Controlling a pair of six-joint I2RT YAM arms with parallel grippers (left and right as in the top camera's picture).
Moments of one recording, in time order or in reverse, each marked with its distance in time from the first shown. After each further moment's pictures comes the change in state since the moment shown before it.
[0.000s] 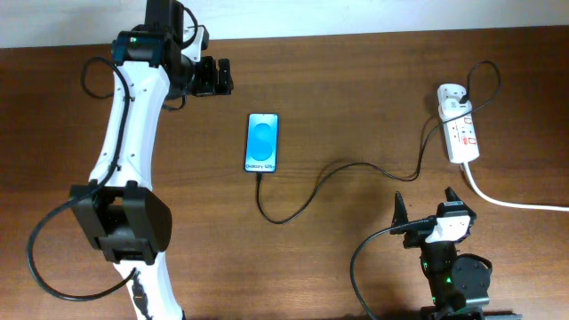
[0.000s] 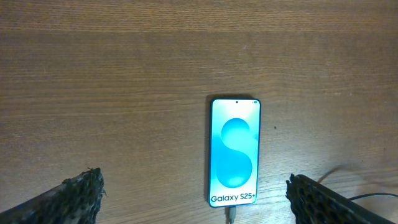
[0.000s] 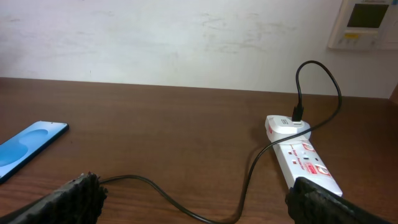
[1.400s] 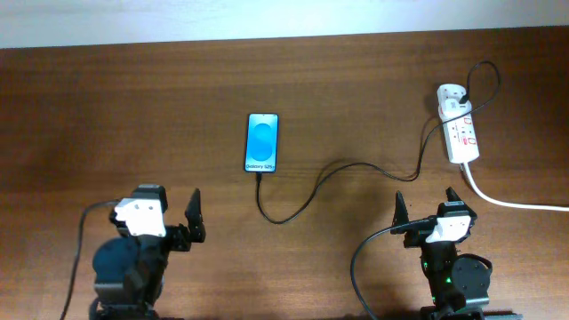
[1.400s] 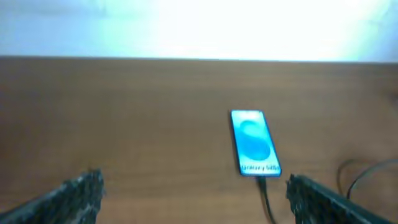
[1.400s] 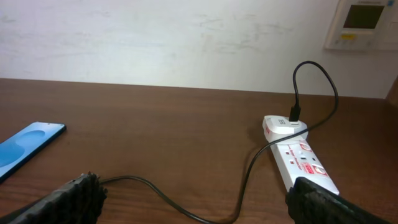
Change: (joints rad) left arm 0.056 -1.713 -1.662 0.782 -0.140 0.053; right arm 0.001 -0.002 0.000 0.000 0.011 0.000
